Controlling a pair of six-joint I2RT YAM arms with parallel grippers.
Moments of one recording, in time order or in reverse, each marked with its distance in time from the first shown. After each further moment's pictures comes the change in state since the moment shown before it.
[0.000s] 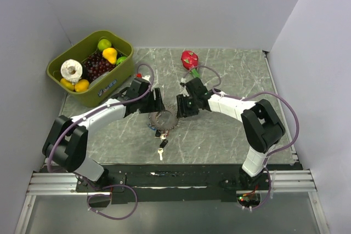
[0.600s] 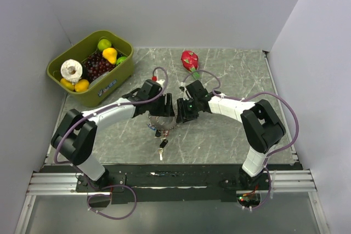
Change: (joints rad) left arm -0.084 0.099 0.044 0.025 0.099 0.074; right arm 0.001 -0.010 -0.061 -0.003 -0.093 0.010
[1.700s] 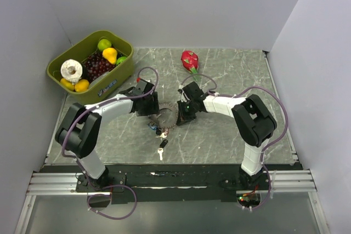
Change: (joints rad) left arm 0.091 0.072 0.011 -0.100 -0.214 -0.078; right arm 0.000 0.111 0.024 0.033 -0.039 0.064
